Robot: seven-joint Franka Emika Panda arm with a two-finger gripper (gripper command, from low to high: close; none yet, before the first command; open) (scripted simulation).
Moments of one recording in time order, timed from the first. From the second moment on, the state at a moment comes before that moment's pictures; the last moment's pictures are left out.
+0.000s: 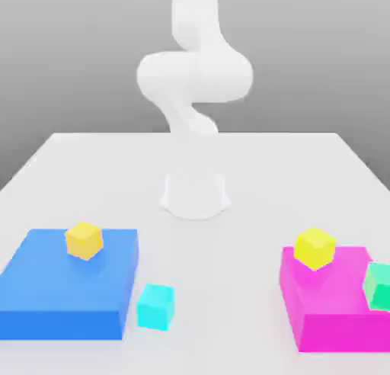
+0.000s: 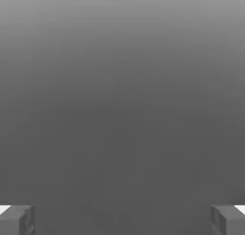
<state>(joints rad) 0.06 -0.74 -0.06 -2.33 0.02 2.33 0.69</state>
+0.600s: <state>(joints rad) 0.38 -0.32 -0.43 -2.53 0.21 2.56 -0.14</state>
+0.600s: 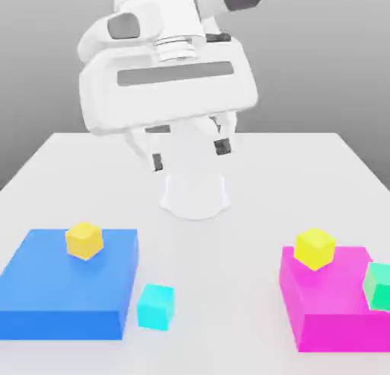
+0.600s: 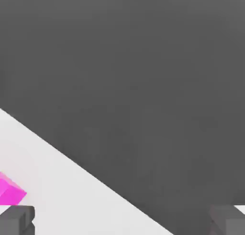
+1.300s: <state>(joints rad) 0.42 0.09 -0.56 -2.76 0.16 2.84 -0.85</state>
